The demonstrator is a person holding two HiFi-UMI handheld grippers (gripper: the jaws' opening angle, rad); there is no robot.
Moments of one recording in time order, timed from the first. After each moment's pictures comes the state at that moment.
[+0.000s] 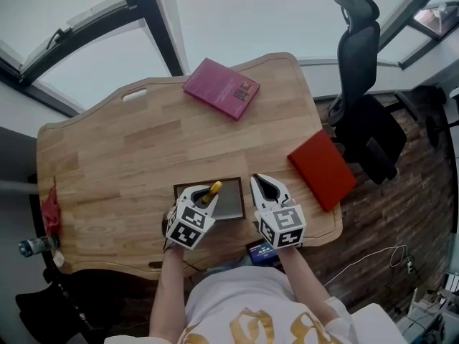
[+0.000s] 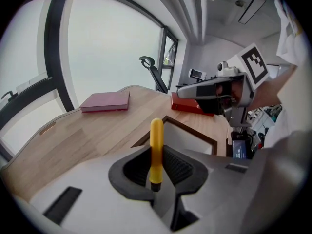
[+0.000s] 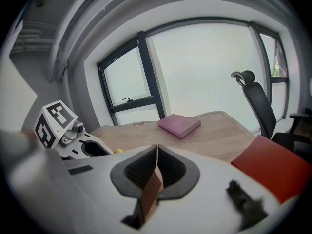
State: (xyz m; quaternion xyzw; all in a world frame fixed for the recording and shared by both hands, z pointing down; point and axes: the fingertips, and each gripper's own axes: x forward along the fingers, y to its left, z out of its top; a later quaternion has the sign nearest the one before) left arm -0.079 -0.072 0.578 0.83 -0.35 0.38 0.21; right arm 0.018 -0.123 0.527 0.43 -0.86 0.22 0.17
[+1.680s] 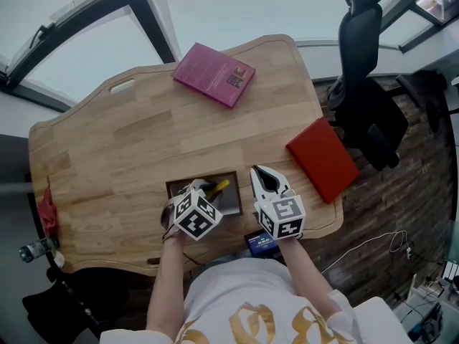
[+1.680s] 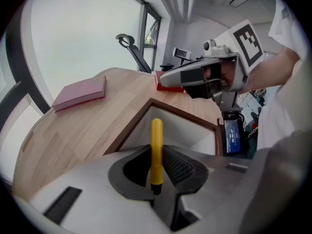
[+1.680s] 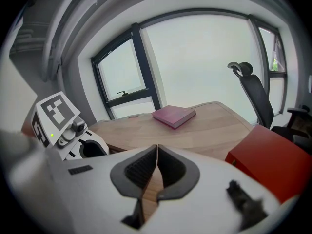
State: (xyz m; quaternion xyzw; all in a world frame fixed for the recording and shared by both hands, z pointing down) left arm -0.053 -0.063 0.616 0.82 -0.22 0.48 0.21; right arm 0.032 -0.132 0.564 0.44 -0.84 0.25 0.20
